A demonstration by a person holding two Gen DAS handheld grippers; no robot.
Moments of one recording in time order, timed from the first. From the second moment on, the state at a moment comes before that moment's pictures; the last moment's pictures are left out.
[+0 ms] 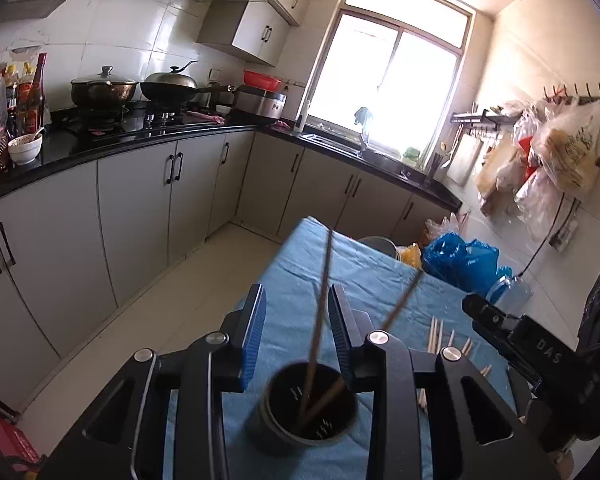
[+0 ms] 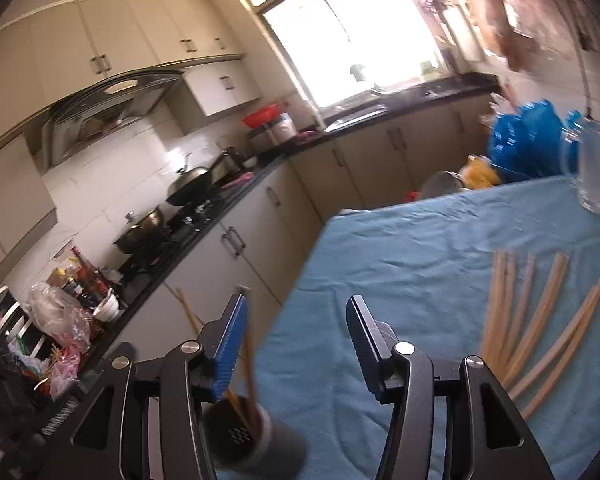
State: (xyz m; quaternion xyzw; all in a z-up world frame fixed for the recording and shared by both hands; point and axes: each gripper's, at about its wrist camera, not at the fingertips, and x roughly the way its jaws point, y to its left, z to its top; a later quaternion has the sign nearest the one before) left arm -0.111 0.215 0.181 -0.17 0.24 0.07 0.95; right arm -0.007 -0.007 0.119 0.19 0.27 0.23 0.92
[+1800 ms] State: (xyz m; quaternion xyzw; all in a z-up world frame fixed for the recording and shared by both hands) left arm 0.039 -0.096 0.043 0.12 0.44 -0.17 0.87; right arm -0.040 -0.274 -0.043 0.34 0.35 0.07 0.87
